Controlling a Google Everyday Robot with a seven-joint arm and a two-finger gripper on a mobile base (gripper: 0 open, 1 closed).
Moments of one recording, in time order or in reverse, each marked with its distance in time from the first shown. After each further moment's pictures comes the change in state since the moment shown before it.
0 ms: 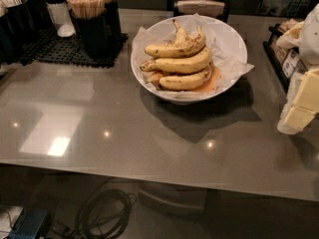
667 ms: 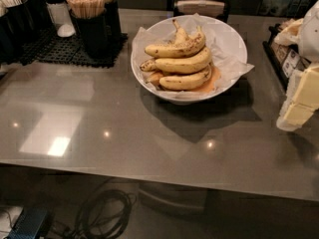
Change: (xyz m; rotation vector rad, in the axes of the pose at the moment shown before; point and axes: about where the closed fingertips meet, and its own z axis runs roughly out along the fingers) arm -0.004 -0.005 -0.001 0.006 -0.021 -0.019
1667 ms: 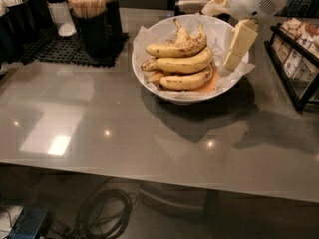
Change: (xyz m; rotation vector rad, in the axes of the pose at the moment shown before) arm -0.114 -0.099 0.051 -0.132 -0.350 -0.272
